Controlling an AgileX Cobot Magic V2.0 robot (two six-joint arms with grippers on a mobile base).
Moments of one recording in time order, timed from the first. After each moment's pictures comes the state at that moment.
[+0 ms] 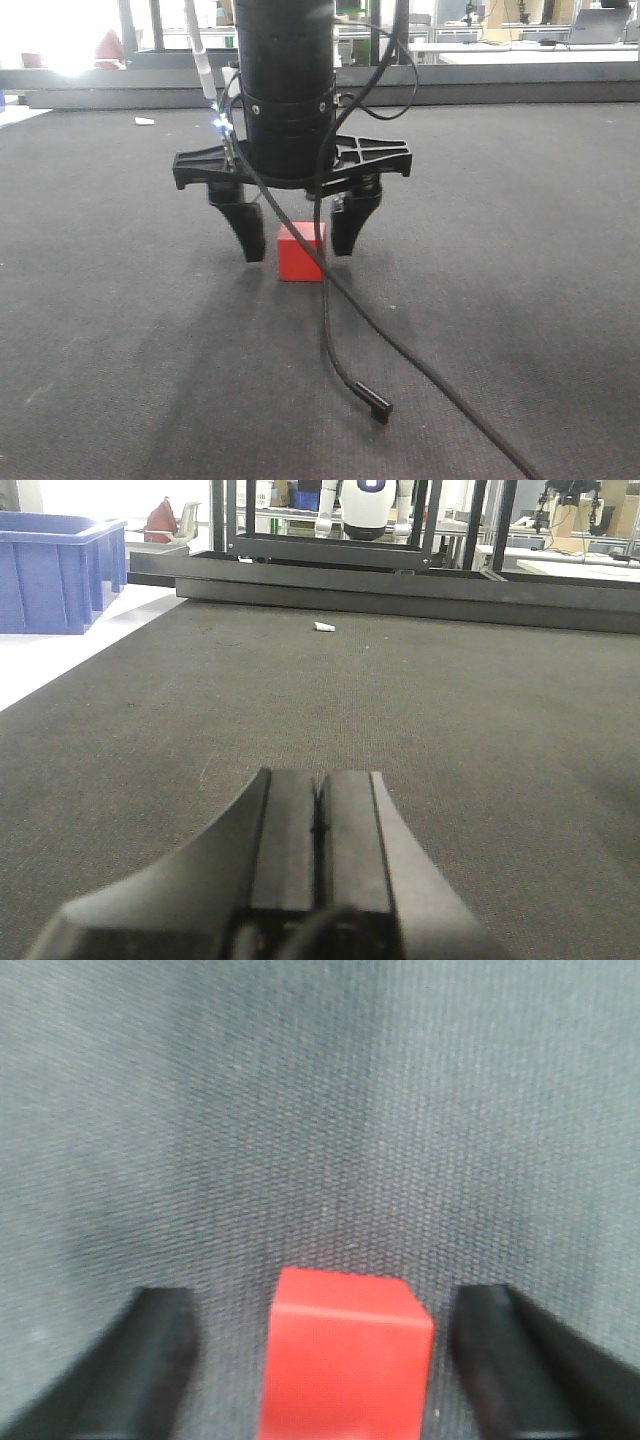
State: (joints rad) left arm -0.03 -0.01 0.03 0.00 0.01 -0.04; right arm 0.77 2.10 -1.73 -0.25 1.00 0.89
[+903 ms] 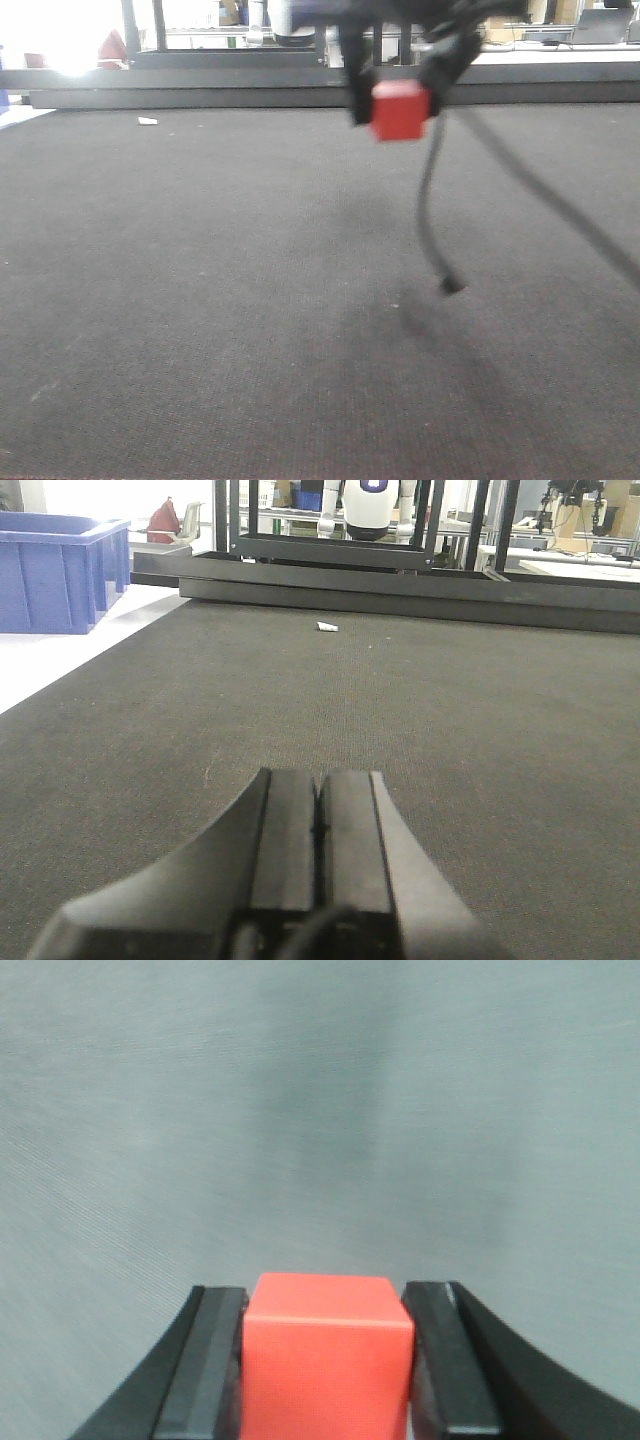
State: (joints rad) left arm -0.03 -0.01 0.03 0.00 0.01 -0.04; right arm 0.56 1.77 -1.62 -0.19 1.04 0.49
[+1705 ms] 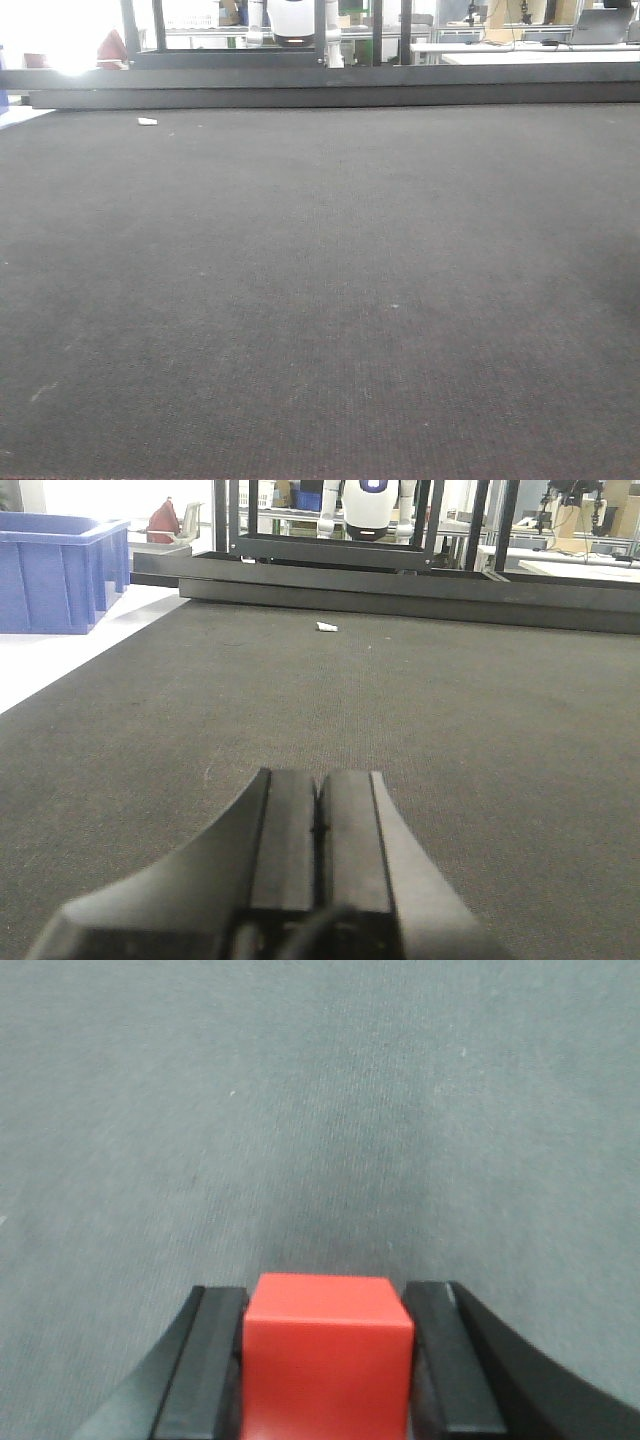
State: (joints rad) left arm -0.03 -0.01 0.03 0.00 0.01 -0.04; right arm 0.27 0.86 -0.70 -0.17 0.68 0.28
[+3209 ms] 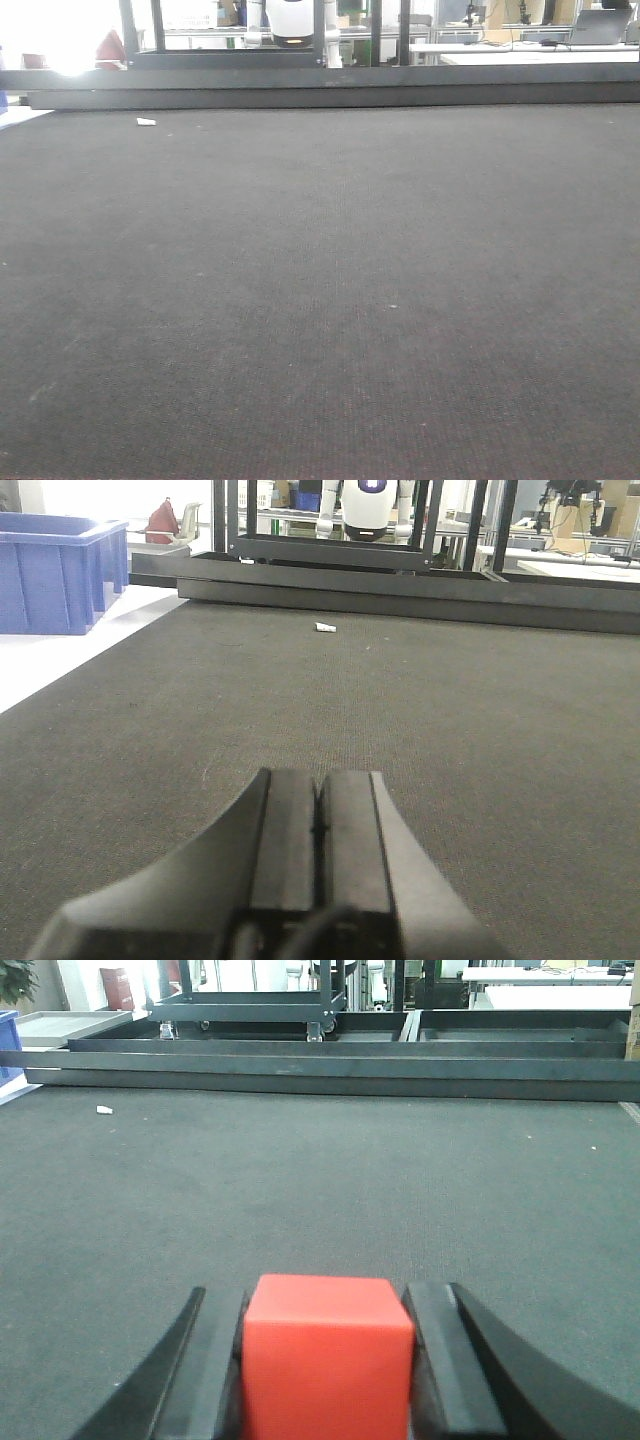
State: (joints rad) left arm -0.03 -0.01 0.03 0.00 0.01 -0.04; right arm 0.27 0.06 -0.62 -0.17 0.75 0.23
